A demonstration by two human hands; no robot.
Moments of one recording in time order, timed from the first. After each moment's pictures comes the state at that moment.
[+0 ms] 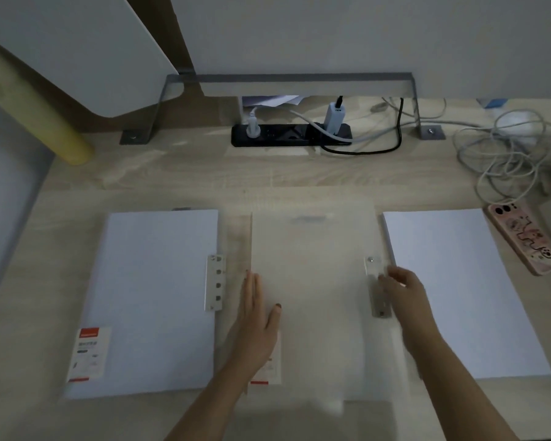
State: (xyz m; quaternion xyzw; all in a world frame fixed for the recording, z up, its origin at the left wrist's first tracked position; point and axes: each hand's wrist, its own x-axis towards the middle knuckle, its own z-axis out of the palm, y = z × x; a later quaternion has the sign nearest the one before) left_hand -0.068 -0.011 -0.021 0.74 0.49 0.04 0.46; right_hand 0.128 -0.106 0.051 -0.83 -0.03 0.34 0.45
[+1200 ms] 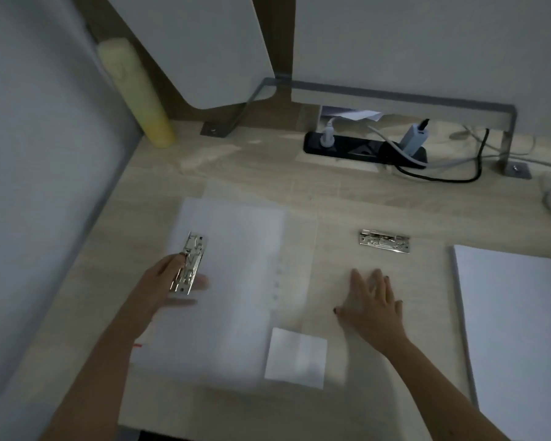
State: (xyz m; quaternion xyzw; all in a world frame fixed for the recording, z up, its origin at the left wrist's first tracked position) left_hand -0.239 0.128 0.042 0.47 0.61 0.18 0.61; right_hand 0.060 -0.032 -0.003 -0.86 -0.41 0.32 0.00
